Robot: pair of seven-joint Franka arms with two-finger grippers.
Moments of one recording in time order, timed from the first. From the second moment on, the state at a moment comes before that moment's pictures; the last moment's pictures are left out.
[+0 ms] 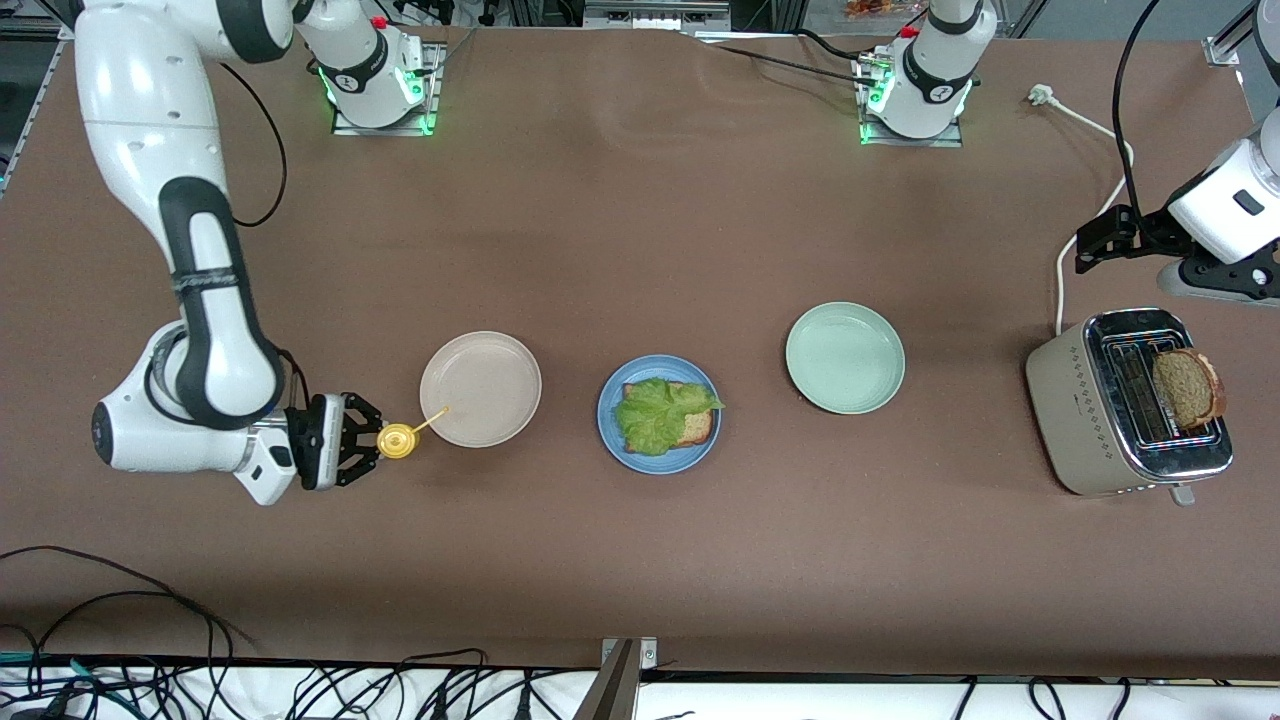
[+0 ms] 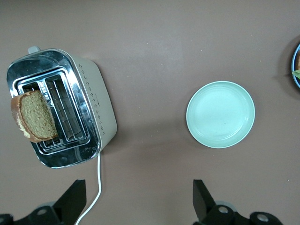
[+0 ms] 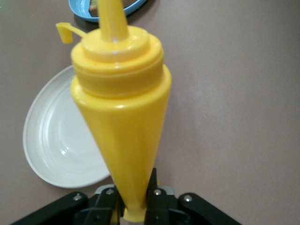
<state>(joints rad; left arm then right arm) -0.04 0.02 0.03 -1.65 0.04 1.62 0.14 0.15 0.81 -0.15 -1.37 0.71 1.93 -1.72</state>
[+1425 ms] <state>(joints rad) -0.04 0.03 0.04 -1.65 0.04 1.63 0.14 0.90 0.79 -0.34 -1.27 -0.28 1.83 -0.65</state>
